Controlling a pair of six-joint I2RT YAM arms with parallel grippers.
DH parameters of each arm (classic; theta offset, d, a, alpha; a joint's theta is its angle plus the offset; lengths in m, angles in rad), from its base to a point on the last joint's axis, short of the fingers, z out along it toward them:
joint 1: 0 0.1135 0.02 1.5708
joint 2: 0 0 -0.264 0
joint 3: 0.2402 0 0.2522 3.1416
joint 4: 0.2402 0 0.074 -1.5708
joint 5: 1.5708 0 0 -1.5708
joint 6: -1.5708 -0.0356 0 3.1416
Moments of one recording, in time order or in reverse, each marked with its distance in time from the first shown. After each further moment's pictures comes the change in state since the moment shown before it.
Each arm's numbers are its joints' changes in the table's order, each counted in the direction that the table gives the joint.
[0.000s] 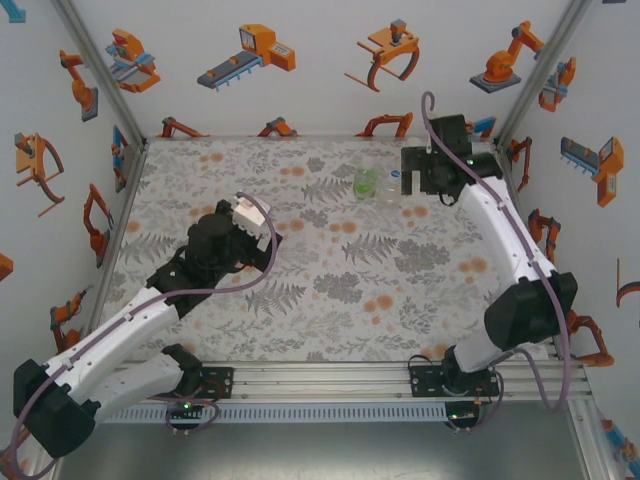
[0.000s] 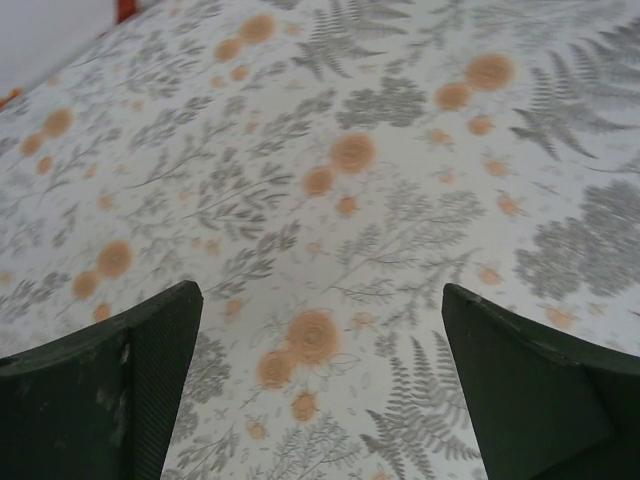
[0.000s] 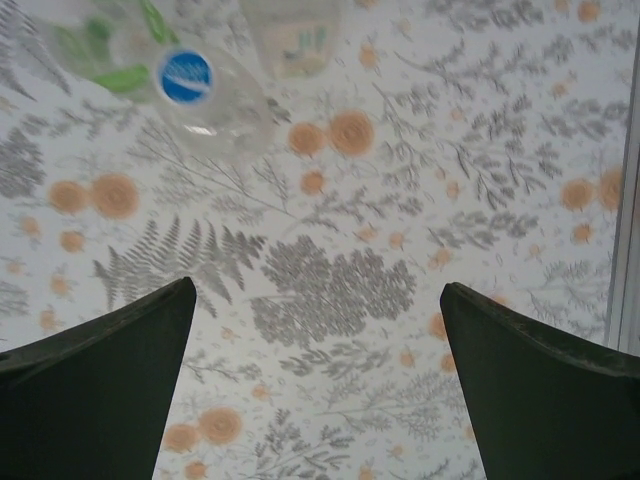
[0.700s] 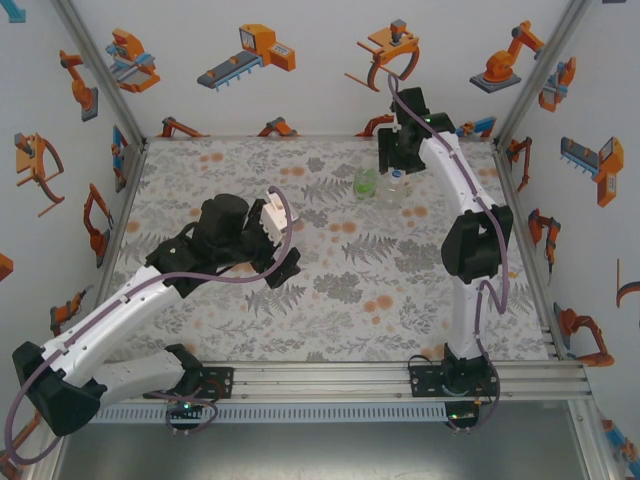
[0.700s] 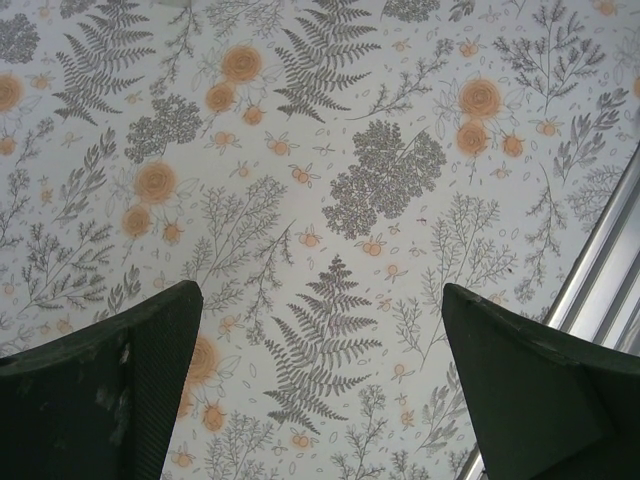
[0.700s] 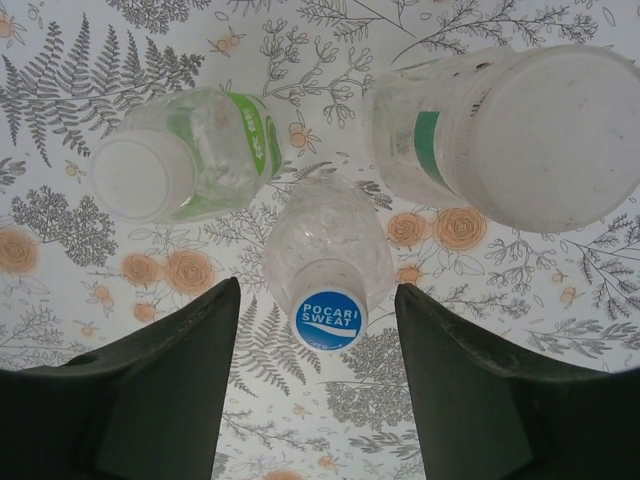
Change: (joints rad) left arm -0.095 -0.127 0.309 0.367 0.441 -0.069; right arm 0.040 -0.610 0.677 0.220 -0.129 -0.048
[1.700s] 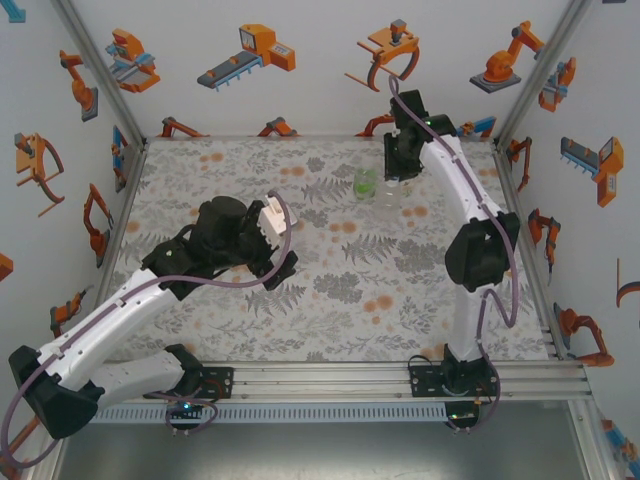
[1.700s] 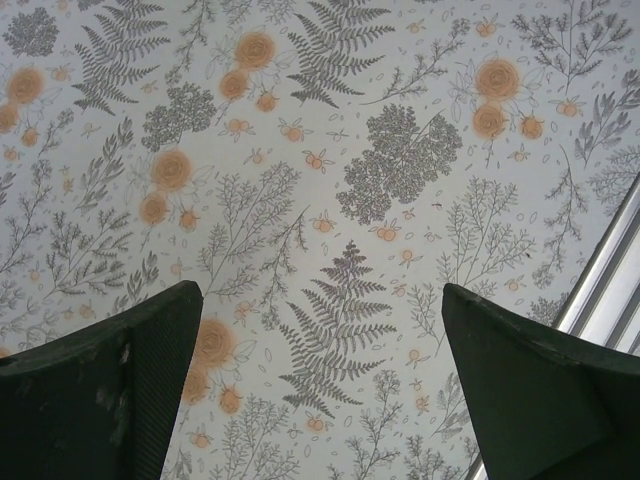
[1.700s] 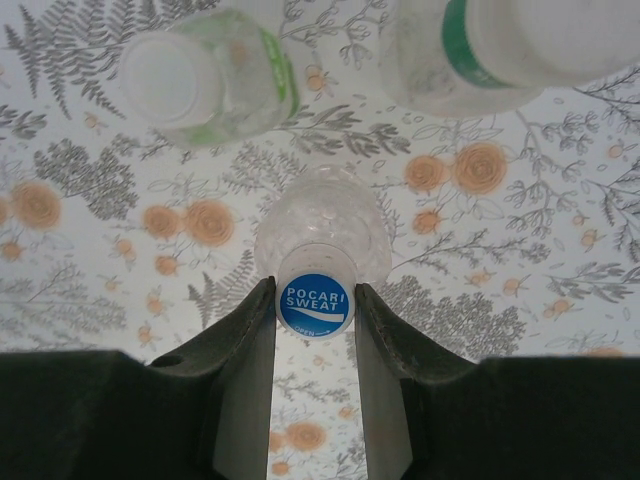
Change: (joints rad) left arm -0.003 0.023 0.000 0.036 -0.030 -0.035; right arm 0.029 0.077 -0.068 0.050 0.015 -0.056
